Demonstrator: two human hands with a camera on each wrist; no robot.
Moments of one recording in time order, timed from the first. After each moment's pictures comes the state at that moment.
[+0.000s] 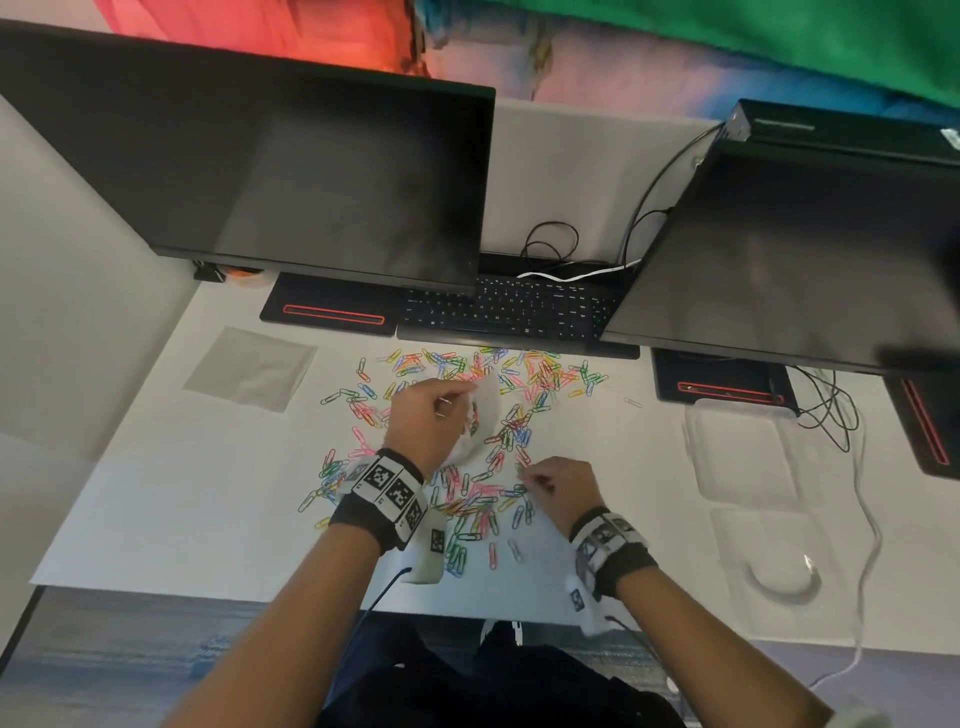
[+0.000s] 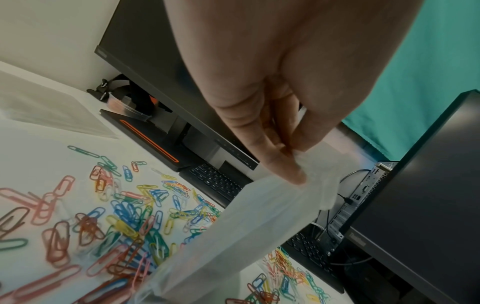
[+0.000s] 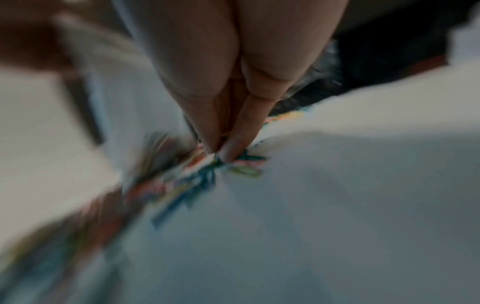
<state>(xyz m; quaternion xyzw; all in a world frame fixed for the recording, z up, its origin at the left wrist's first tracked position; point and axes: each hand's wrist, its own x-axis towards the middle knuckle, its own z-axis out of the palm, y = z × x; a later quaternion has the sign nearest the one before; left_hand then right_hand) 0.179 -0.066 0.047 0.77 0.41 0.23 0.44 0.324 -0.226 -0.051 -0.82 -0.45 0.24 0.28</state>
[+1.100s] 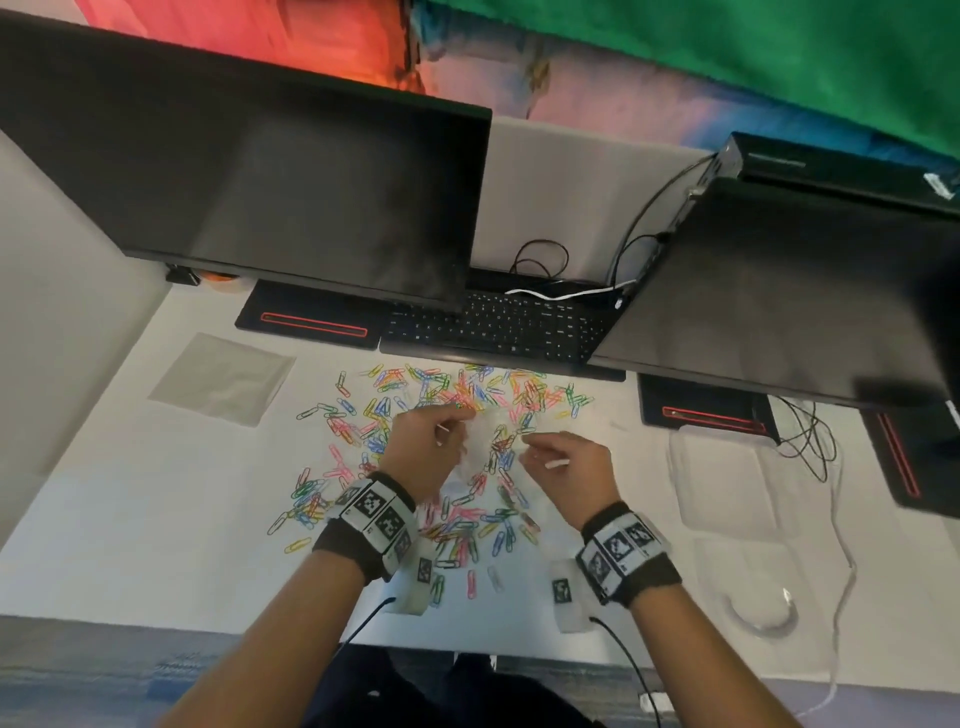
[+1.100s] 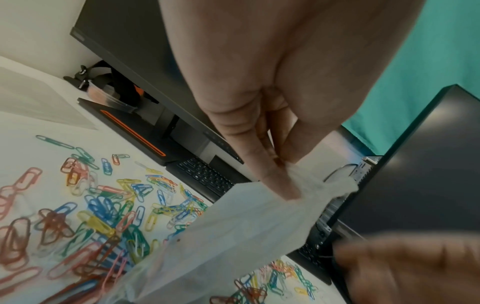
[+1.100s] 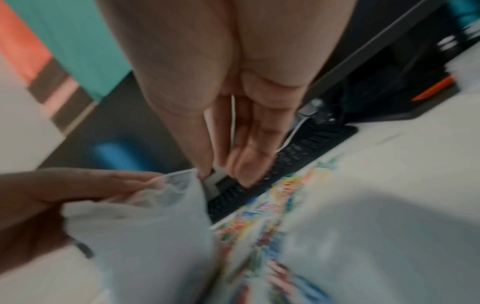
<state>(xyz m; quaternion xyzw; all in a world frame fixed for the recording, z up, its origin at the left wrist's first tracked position) 0.193 -0.066 0.042 0.78 0.39 0.17 0.46 0.350 -0.209 0.023 -0.80 -0.40 0.24 0.39</state>
